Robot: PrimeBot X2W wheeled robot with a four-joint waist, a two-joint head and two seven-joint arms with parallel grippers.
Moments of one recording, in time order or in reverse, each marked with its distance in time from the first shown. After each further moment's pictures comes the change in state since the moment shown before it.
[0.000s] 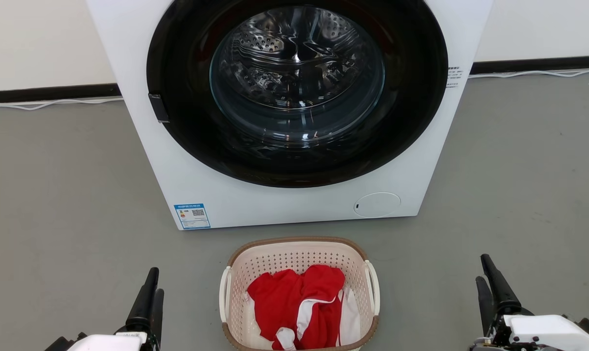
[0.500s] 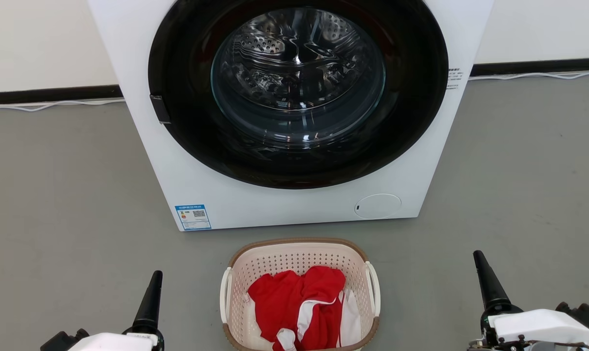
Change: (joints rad) left arm 0.004 0.001 -0.007 0.000 0.183 0.020 -0.042; right arm -0.002 -0.009 0.026 -0.010 -0.243 0.000 -0.042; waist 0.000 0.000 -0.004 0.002
